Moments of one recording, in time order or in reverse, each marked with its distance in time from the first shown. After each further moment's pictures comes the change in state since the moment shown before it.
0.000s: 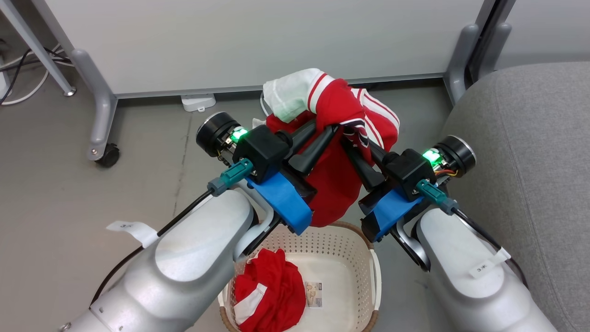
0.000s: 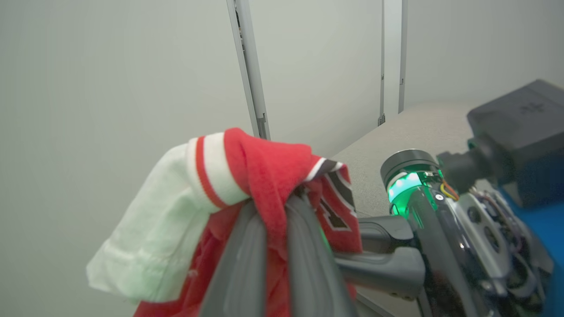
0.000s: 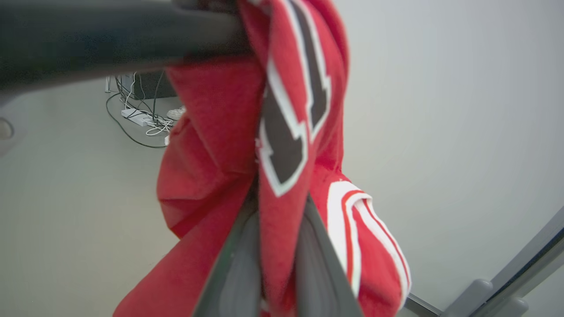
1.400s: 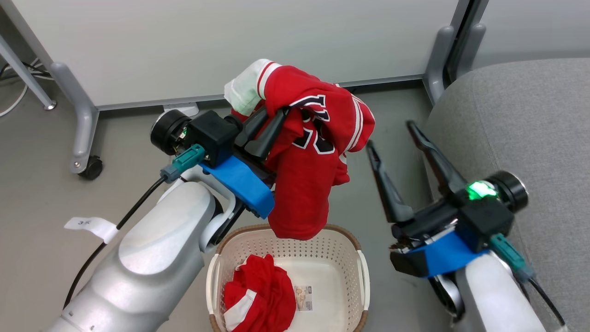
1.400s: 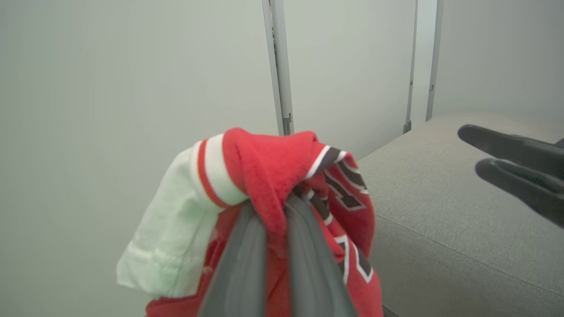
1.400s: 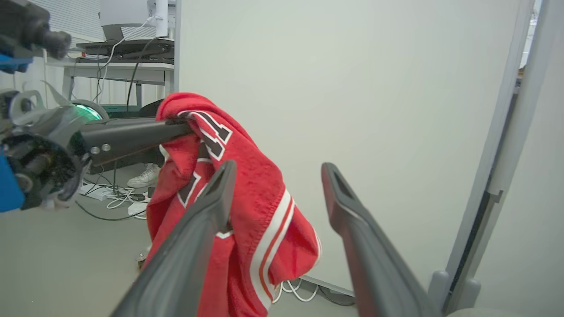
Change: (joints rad) left arm 0.033 0.055 0.118 0.023 -0.009 0.001 0.016; right arm 0.323 0.028 -0.203 -0.472 -0.002 0.000 0.000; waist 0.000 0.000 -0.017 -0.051
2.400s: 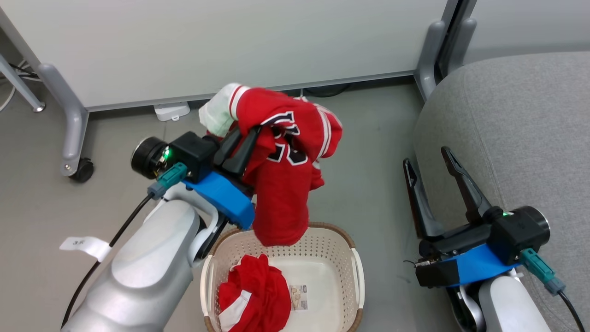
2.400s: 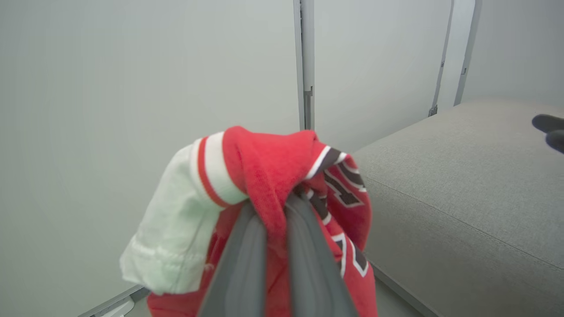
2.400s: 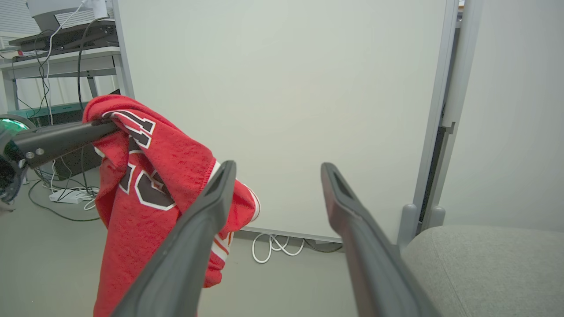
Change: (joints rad) left arm 0.088 -0.012 0.099 0.087 0.072 -0.005 -0.021; right arm 0.094 0.006 -0.099 0.030 0.081 0.000 0.000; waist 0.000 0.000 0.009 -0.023
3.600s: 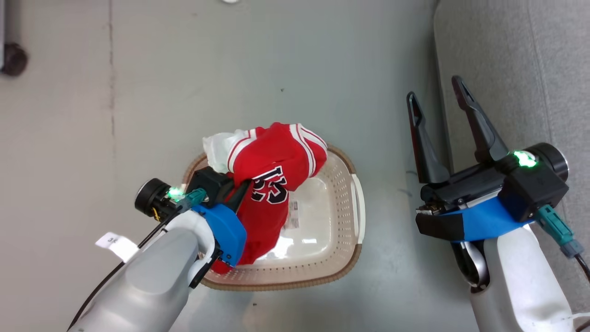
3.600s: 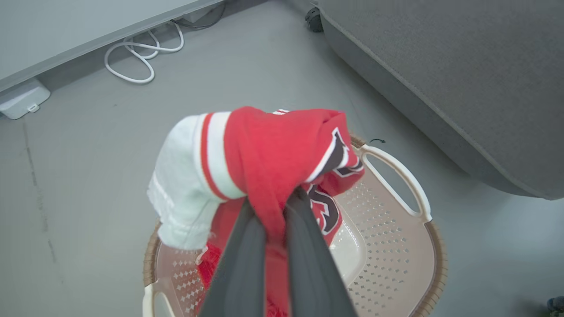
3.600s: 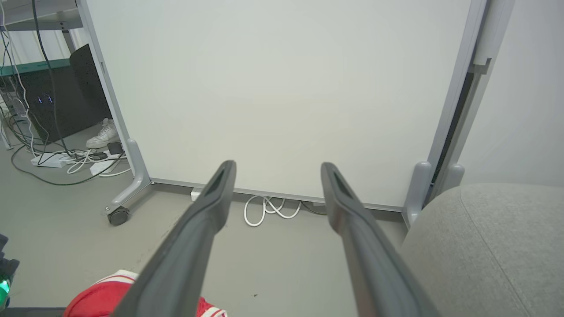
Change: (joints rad) left arm -0.068 -0.017 -0.305 0.363 -0.141 0.000 0.000; right arm -0.182 0.000 -0.001 -0.045 -0.045 0.000 0.000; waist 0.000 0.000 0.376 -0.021
